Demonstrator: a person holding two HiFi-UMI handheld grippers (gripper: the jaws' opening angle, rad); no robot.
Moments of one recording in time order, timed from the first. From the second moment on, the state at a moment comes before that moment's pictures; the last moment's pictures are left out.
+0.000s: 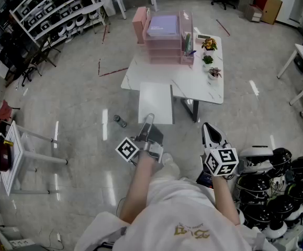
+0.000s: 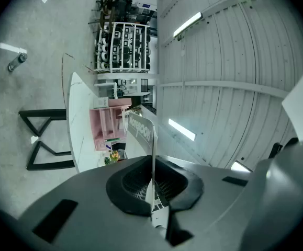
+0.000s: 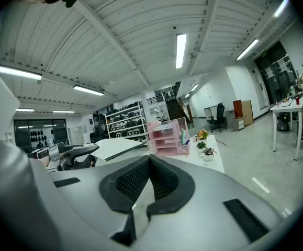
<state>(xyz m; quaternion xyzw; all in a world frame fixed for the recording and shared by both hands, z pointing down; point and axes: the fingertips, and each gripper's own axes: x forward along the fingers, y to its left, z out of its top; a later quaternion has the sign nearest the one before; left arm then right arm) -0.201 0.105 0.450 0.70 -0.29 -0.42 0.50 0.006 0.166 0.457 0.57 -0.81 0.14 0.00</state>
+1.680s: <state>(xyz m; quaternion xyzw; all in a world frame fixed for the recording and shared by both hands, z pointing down) -0.126 -0.205 0.500 0.64 -0.33 -0.45 0.52 0.113 -0.134 0.499 0.55 -0.81 0.22 0.00</state>
